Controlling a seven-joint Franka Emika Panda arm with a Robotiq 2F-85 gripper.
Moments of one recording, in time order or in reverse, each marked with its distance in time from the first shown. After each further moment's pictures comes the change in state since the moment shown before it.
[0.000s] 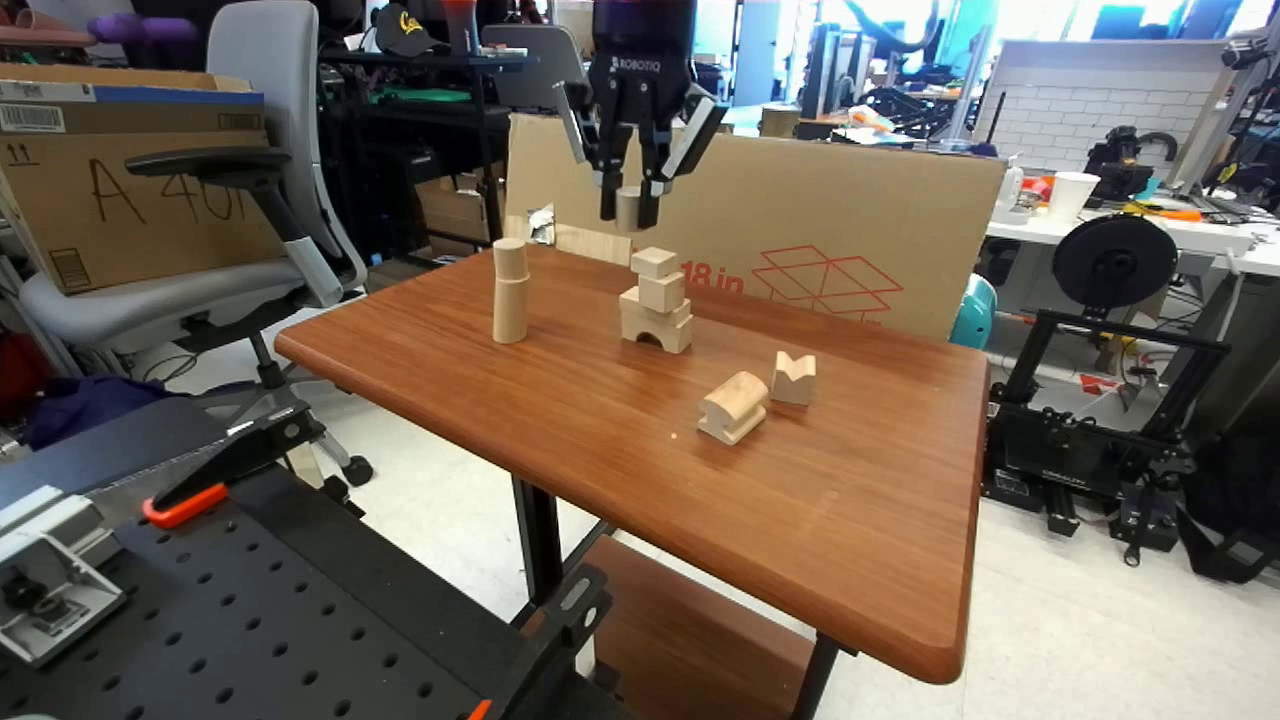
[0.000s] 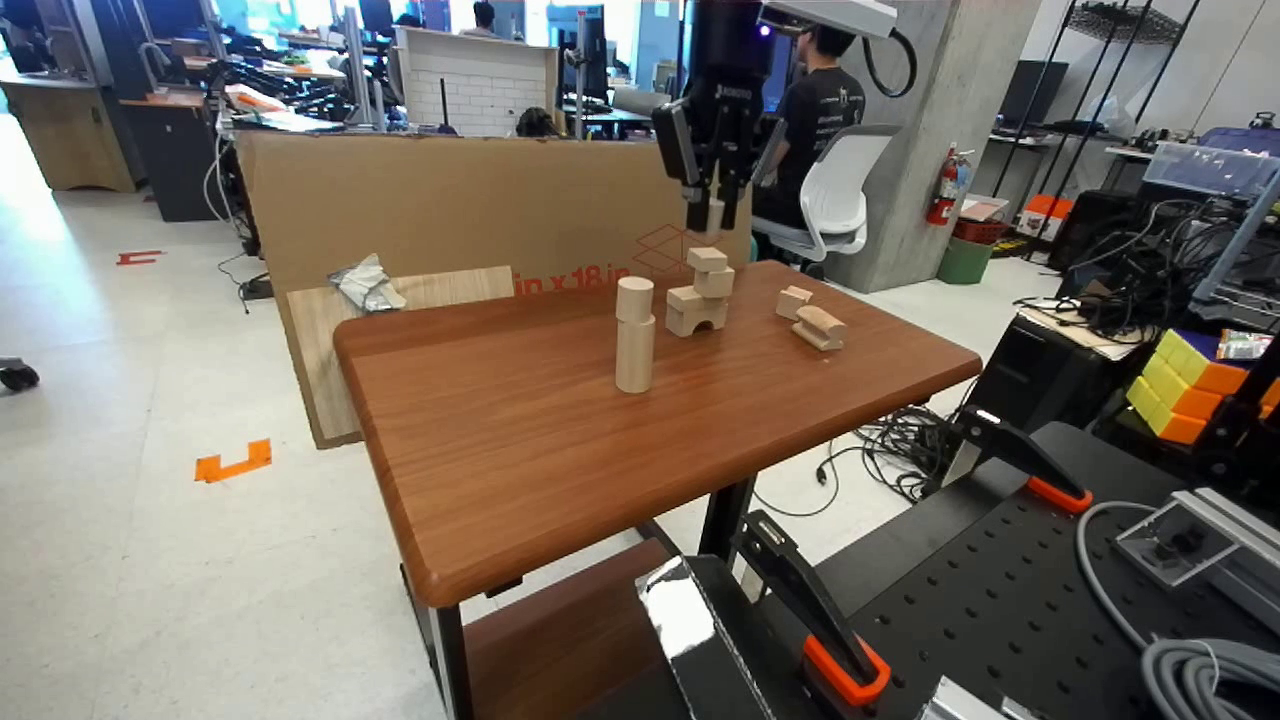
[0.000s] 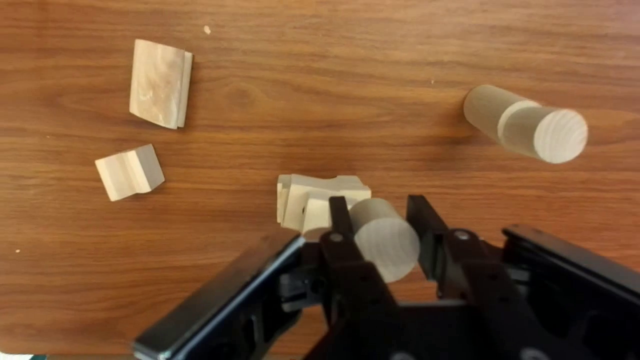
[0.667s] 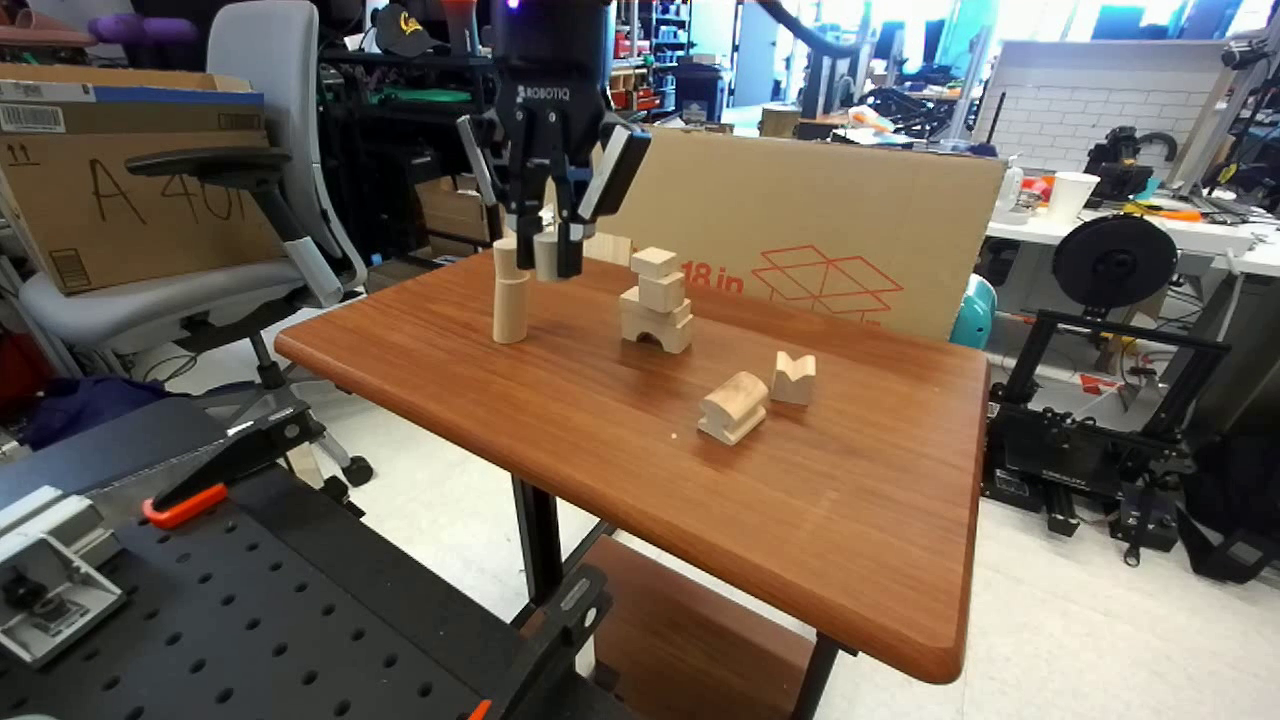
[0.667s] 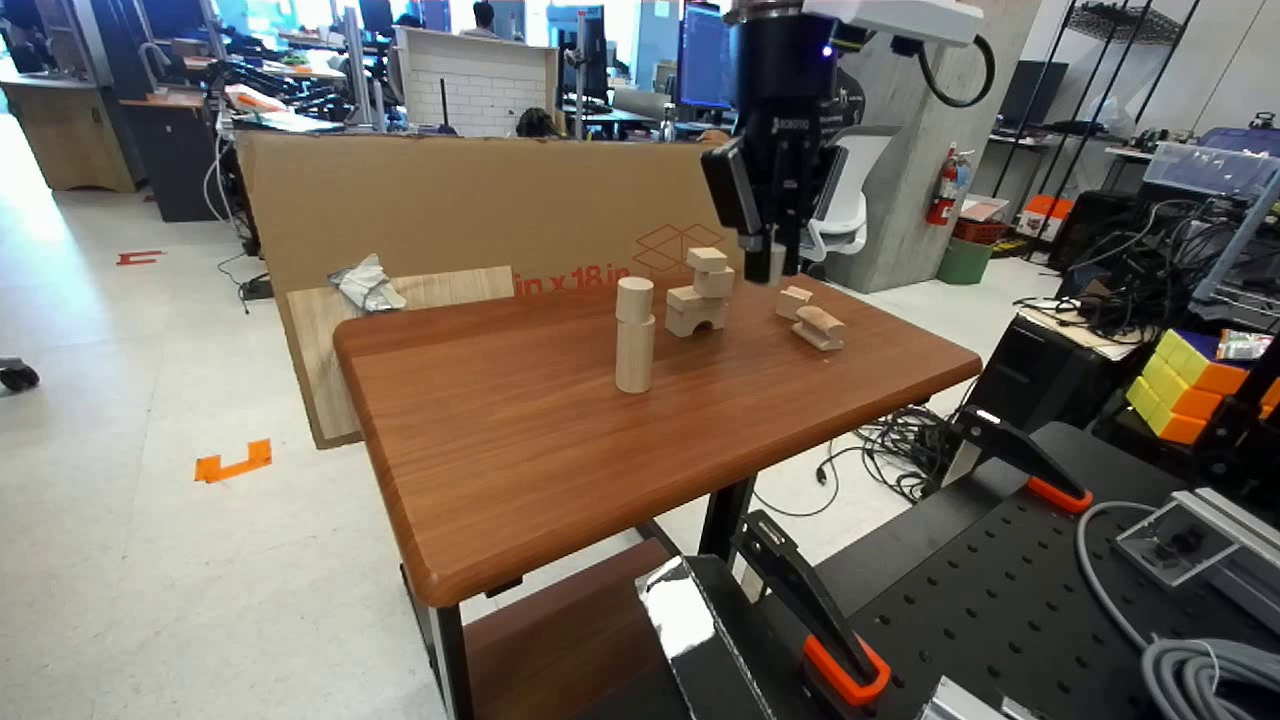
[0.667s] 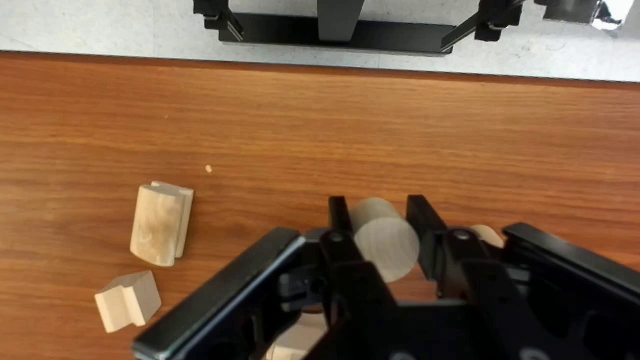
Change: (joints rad) arm 0.030 -0.148 0.005 -0.268 -0.077 0.039 0.075
